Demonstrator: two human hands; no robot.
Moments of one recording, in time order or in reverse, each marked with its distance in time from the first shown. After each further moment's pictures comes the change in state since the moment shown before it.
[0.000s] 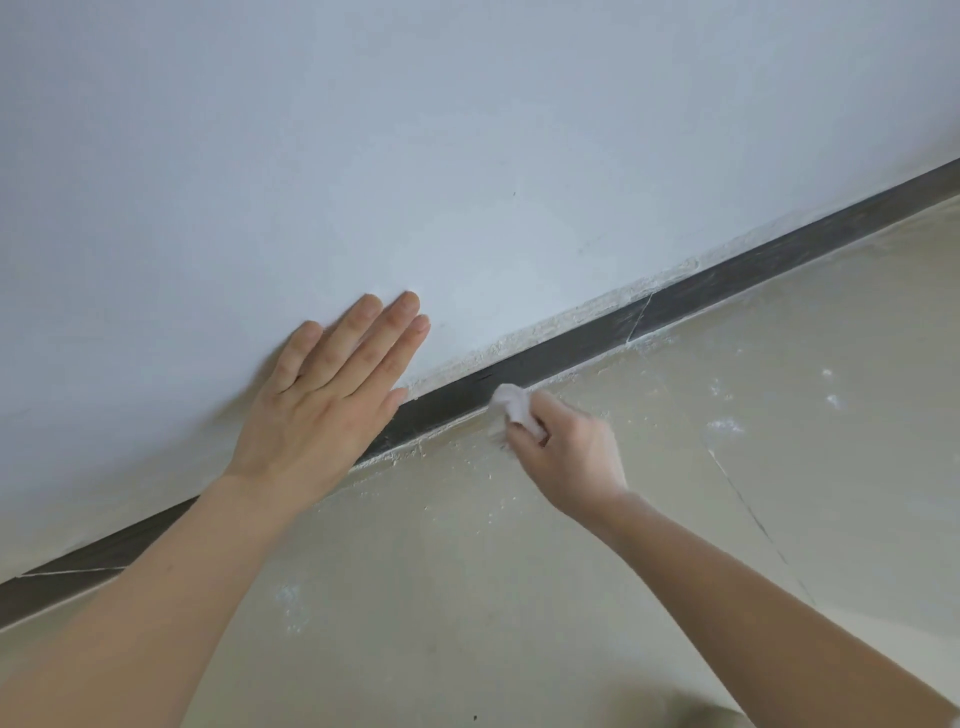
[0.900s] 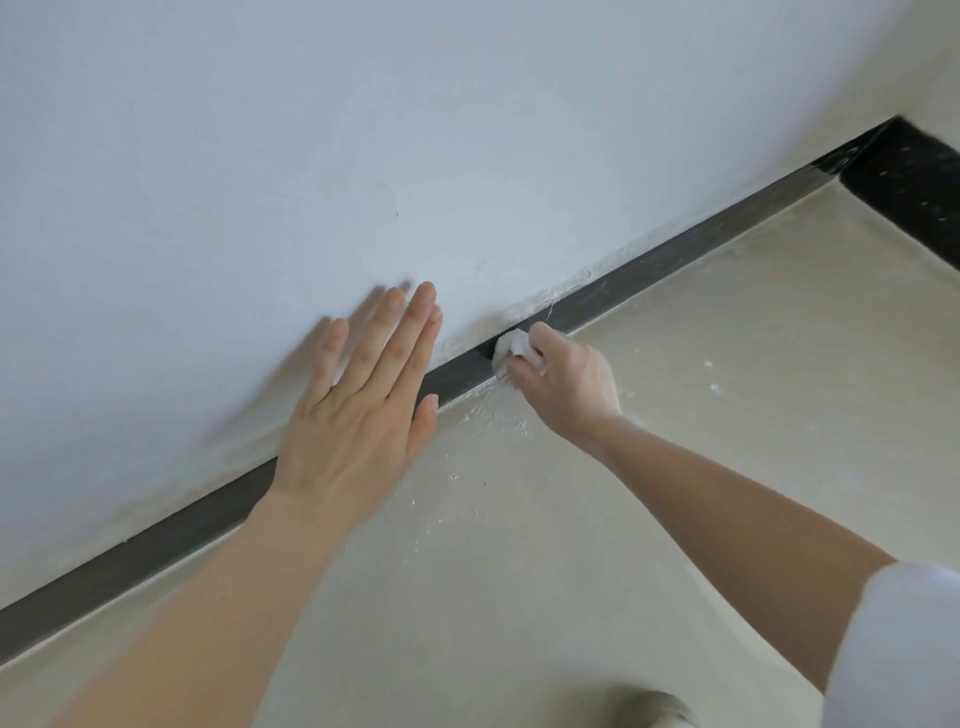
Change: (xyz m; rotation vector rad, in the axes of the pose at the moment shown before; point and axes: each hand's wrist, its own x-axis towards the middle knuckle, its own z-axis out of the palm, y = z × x) left_hand 0.063 0.070 -0.012 -0.223 -0.012 -0.080; right_hand 0.051 0.046 -0.063 -0.234 0.014 0.113
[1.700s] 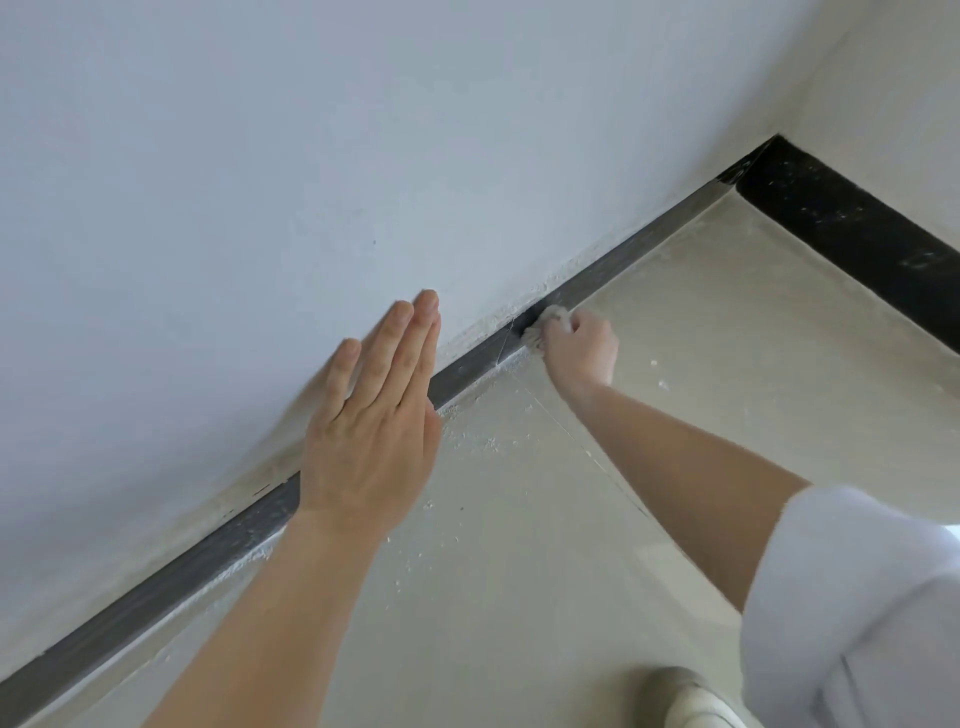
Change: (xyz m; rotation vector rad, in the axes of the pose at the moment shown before) left_hand 0.019 0.024 0.026 -0.067 0.095 -0.060; right_hand 0.045 0.037 -0.001 0.255 0.372 0.607
